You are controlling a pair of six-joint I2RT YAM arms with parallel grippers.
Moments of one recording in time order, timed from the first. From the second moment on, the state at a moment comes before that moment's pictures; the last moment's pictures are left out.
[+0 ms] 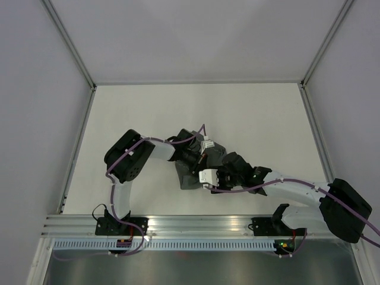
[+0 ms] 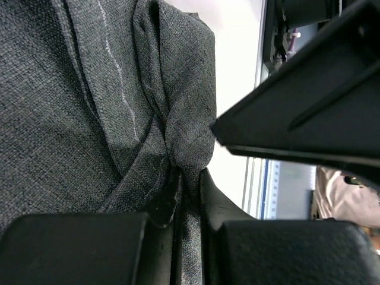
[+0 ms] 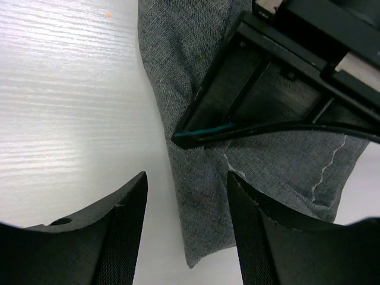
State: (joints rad) left arm -0.67 2.03 1.00 0.03 1.08 -0.11; right arm 0.85 1.20 0.53 -0.16 -0.28 -0.78
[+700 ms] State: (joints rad) left arm -0.67 2.05 1.03 -0.05 1.11 -0.11; right arm 0.97 1.35 0.51 -0.01 -0.12 -0.81
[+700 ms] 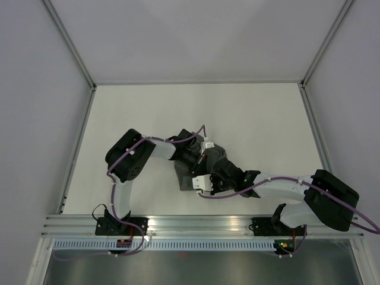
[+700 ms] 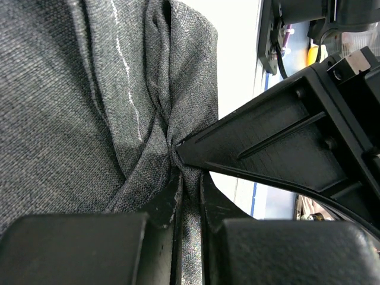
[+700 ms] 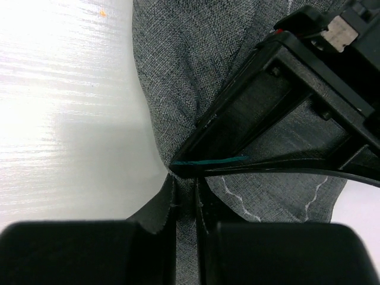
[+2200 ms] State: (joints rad) left arm -0.51 1.03 0.49 0.34 -0.06 -0.32; right arm 0.72 1.74 1.02 -0.57 -0.57 -0.88
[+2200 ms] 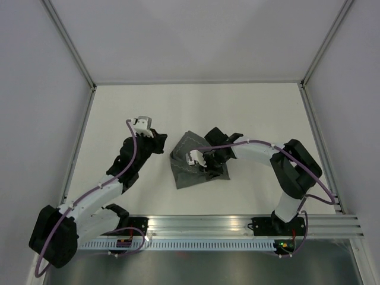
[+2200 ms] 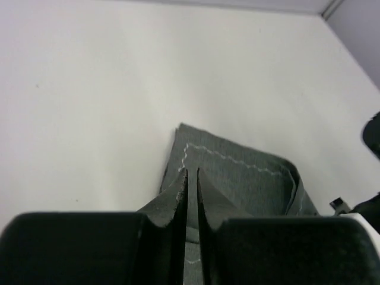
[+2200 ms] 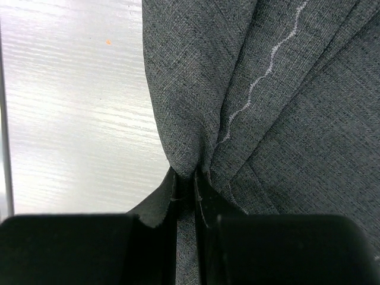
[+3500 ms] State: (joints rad) left arm -1.17 1.53 0.62 0.28 -0.26 0.28; right arm 0.55 2.16 1.45 -1.08 -0.87 -0.87
